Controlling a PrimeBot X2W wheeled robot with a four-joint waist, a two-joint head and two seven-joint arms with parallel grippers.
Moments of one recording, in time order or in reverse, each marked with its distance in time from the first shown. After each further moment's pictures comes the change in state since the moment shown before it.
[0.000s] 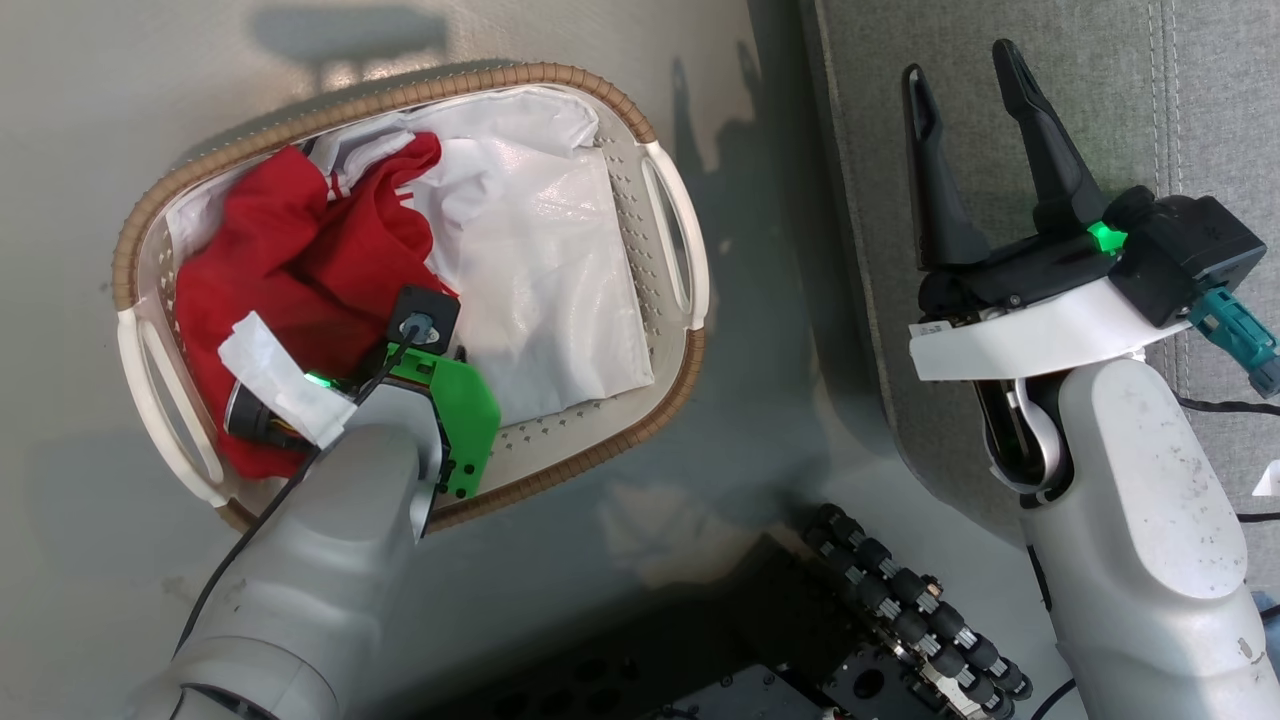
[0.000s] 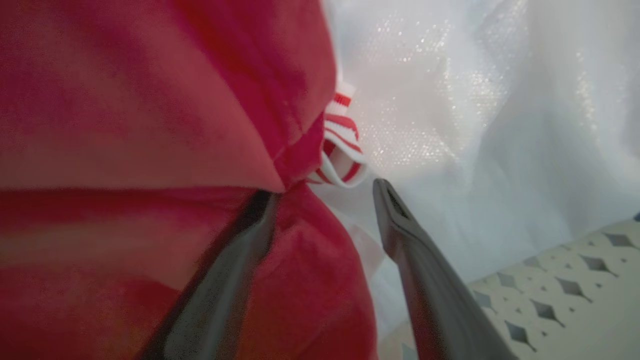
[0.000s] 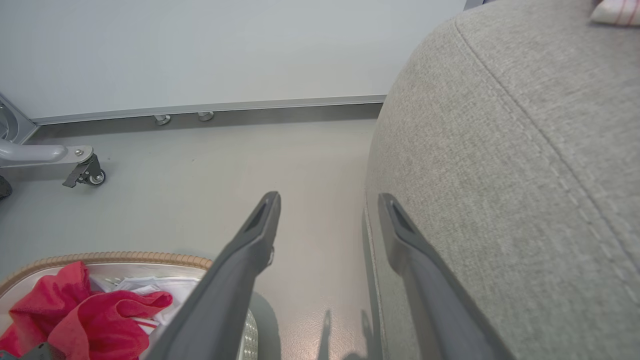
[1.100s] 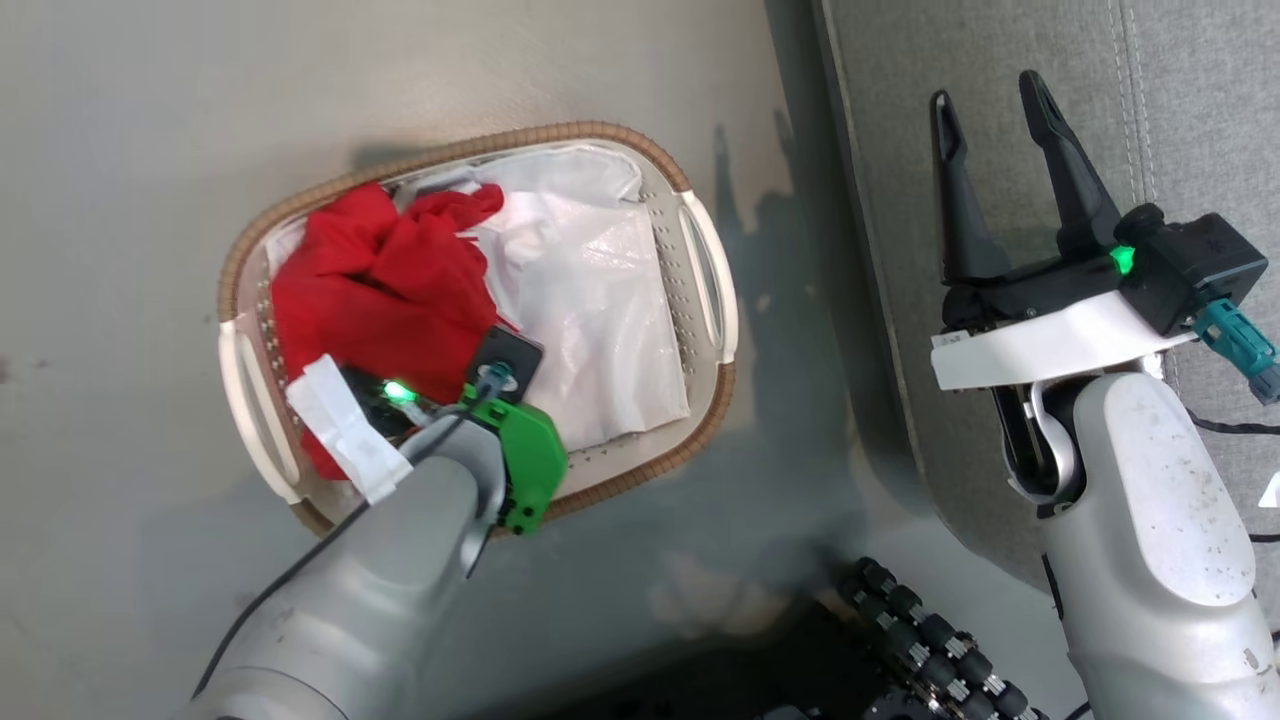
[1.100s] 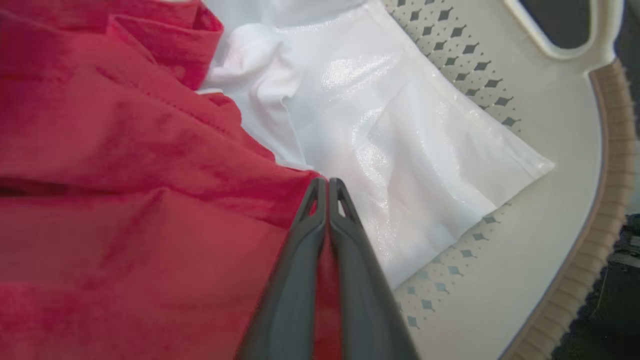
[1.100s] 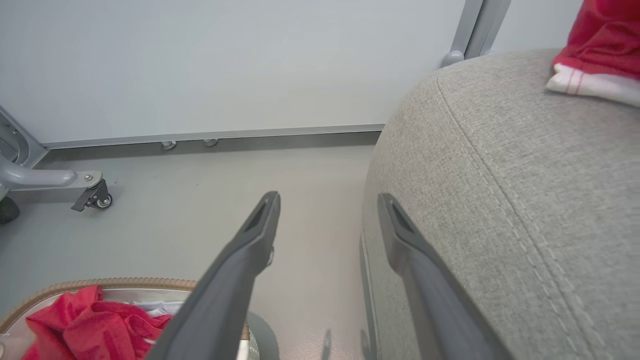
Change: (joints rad) left arm 0.065 0.003 -0.139 -0.153 -0.007 -0.060 -0.119; right arm 0.024 0.000 -0.052 0.046 -0.040 0.000 0.000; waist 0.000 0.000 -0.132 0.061
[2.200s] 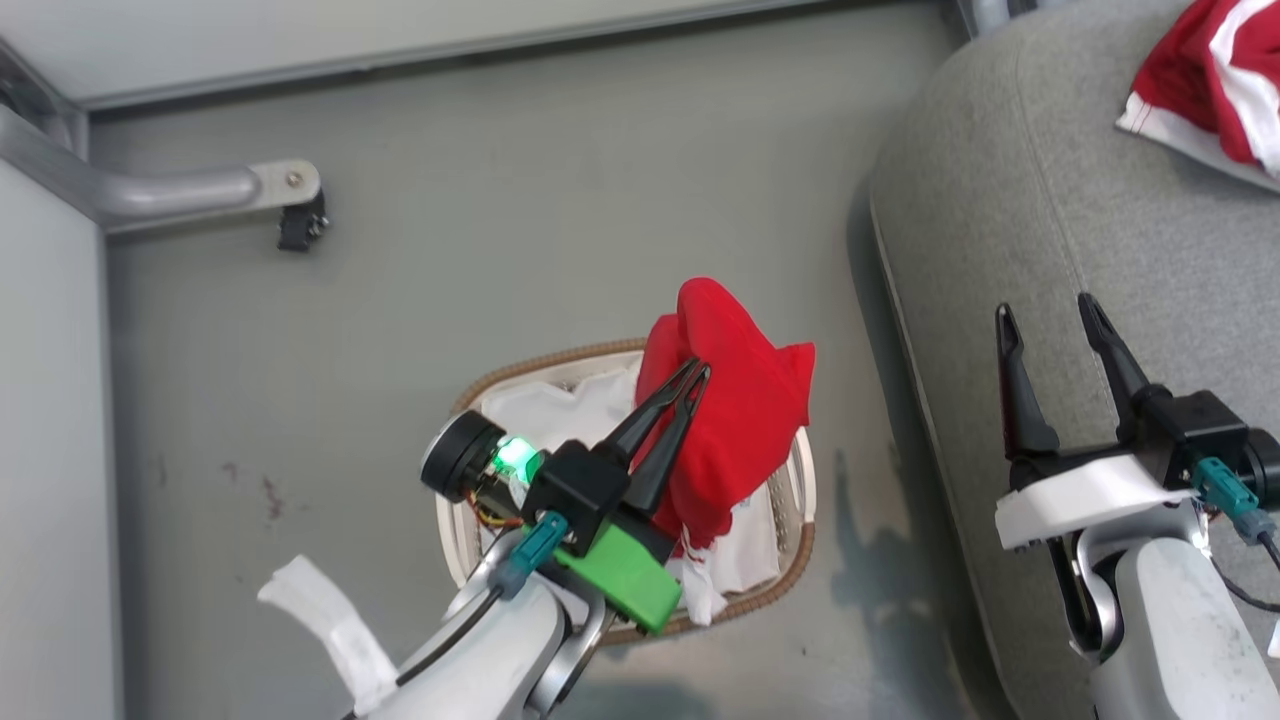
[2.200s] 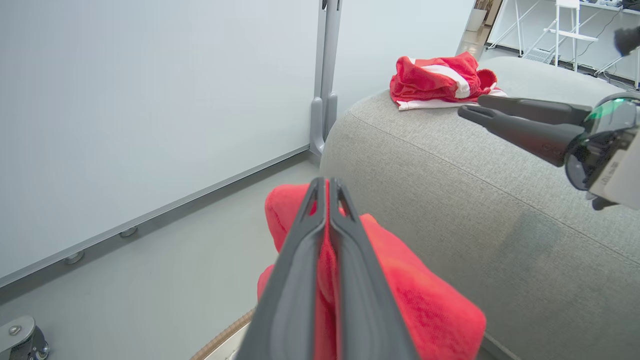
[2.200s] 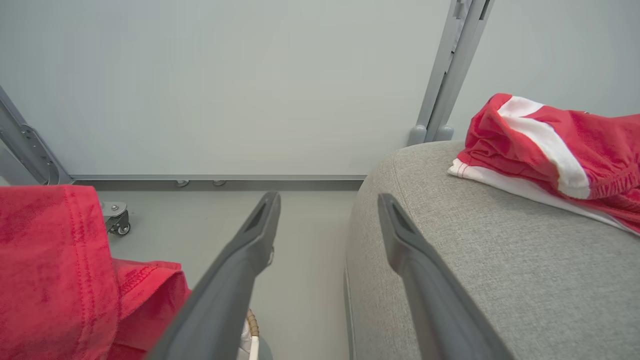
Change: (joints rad) left arm 0.345 0.110 0.085 -0.854 0.087 0.032 -0.136; right arm 0.261 0.000 -0.156 0.071 -0.160 0.000 0.000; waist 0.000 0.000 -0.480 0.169
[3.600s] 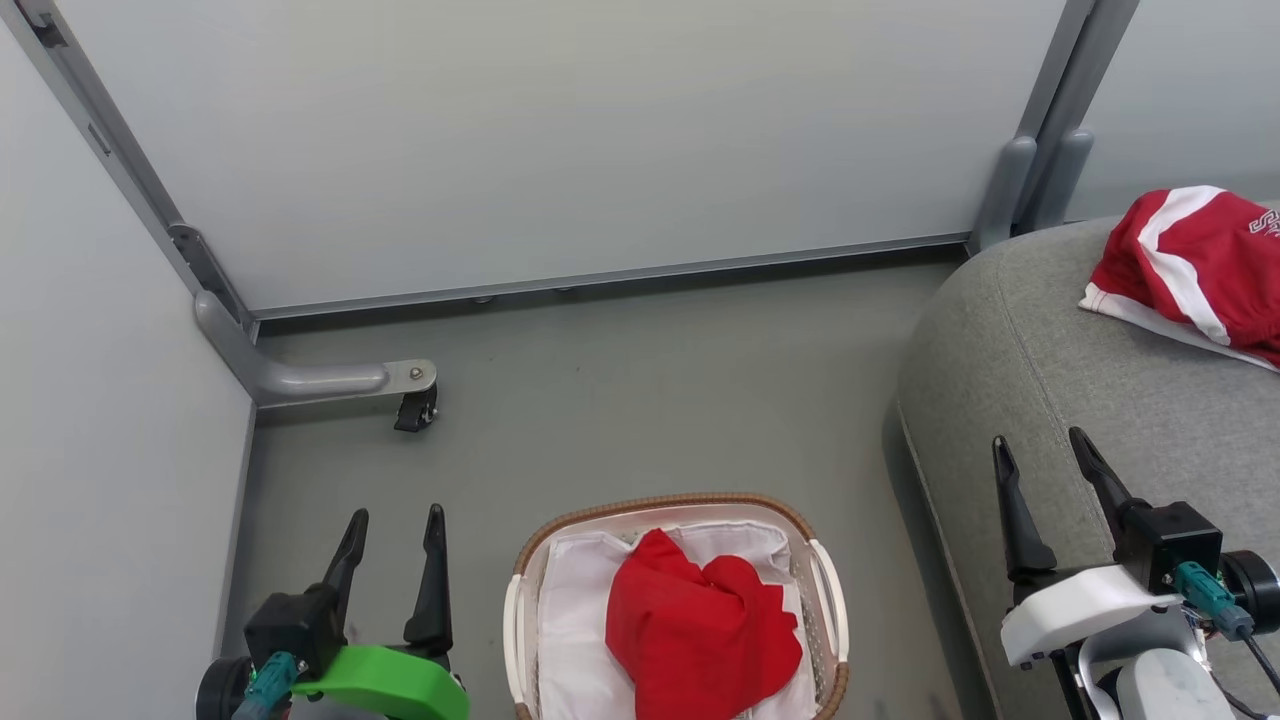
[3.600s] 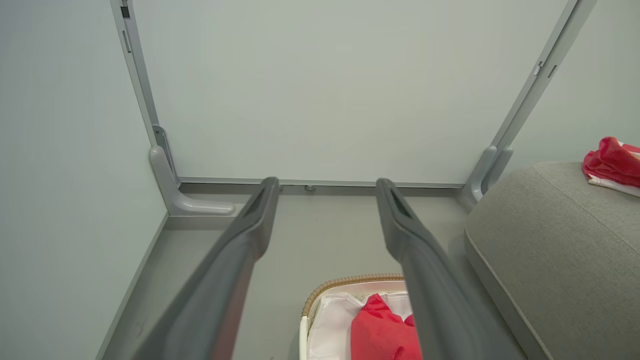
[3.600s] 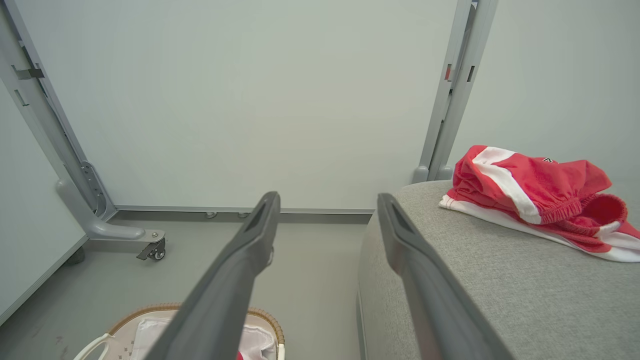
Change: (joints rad) left arm 0.455 -0.102 0.683 0.036 0.091 -0.122 -0.002; right arm 0.169 0.000 -0.005 0.041 -0.006 0.000 0.000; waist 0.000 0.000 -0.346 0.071
